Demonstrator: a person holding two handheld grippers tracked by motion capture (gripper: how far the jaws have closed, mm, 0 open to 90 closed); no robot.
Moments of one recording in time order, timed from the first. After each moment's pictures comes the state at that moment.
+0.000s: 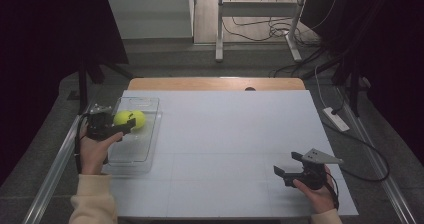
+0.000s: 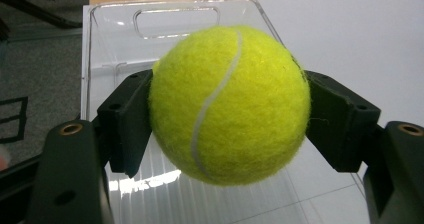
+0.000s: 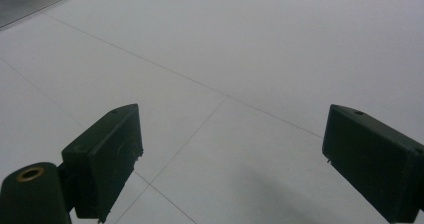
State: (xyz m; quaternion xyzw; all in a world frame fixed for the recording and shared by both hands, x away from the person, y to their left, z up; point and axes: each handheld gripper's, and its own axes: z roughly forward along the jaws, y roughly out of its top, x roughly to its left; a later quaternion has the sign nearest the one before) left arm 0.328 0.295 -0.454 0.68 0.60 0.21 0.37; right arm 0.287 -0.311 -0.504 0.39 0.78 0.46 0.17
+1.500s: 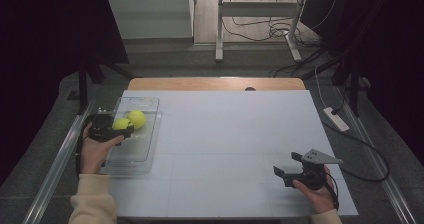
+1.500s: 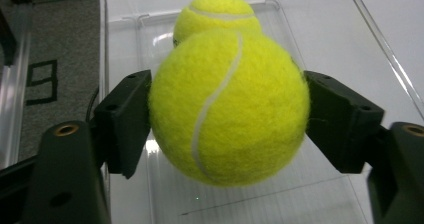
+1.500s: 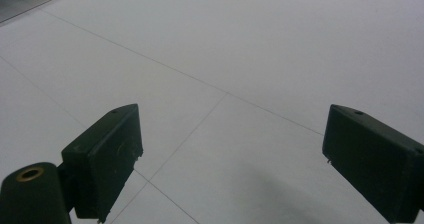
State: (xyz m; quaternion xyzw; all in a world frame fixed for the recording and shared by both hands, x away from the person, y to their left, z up) left arm 0.337 0.297 -0.470 0.70 0.62 0.20 0.29; right arm 0.287 -0.311 -0.505 0.39 0.78 0.46 0.18
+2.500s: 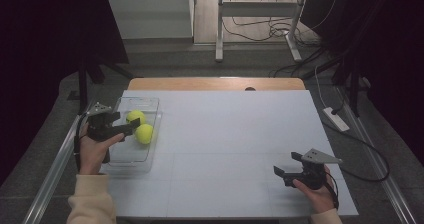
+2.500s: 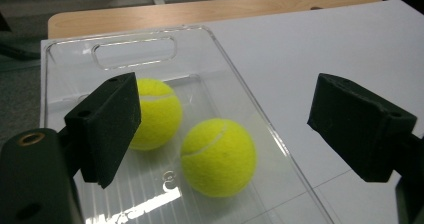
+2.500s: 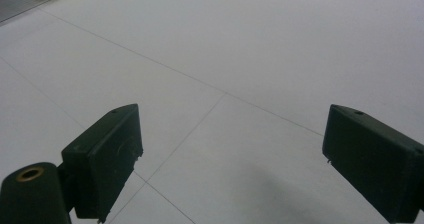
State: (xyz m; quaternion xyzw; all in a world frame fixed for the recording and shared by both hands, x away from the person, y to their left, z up) left arm 0.322 0.289 -0.444 0.69 0.54 0.20 0.44; right arm 0.288 -0.312 -0.506 0.39 0.78 0.46 0.17
